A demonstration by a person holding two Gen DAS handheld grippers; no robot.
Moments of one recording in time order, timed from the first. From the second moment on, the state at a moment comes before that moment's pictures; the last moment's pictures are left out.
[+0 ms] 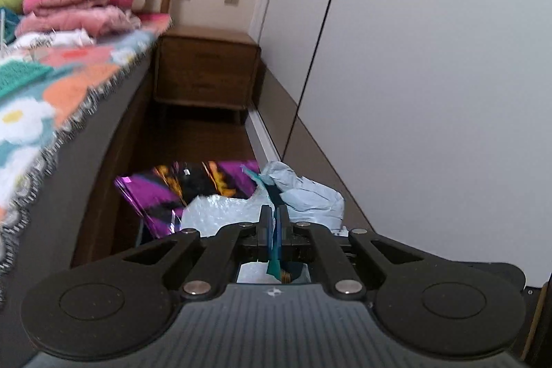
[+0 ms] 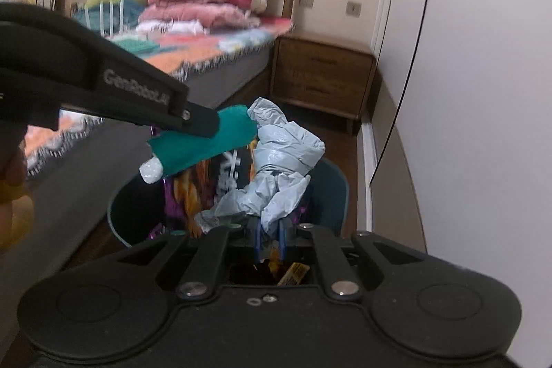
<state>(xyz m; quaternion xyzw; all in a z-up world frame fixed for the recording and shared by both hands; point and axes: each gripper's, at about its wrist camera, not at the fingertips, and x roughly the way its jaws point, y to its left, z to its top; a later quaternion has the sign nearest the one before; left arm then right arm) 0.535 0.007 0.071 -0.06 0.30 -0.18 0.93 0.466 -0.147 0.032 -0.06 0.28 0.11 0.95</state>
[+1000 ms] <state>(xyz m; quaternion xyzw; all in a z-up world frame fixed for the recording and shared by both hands) 0.572 -0.001 -0.024 0.01 0.52 -0.17 0.84 0.488 -0.154 0.009 -0.06 0.39 0.14 0.91</state>
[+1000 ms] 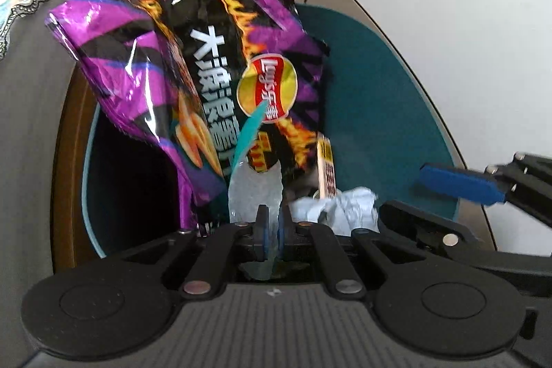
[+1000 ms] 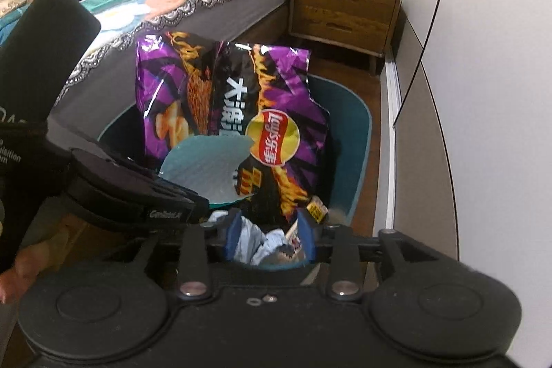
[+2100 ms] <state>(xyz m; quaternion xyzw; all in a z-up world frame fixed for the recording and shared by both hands) 0.457 0.075 0.108 0.05 0.35 -0.18 0.92 0.375 -0.137 0.110 0.05 0.26 0.12 0.96</state>
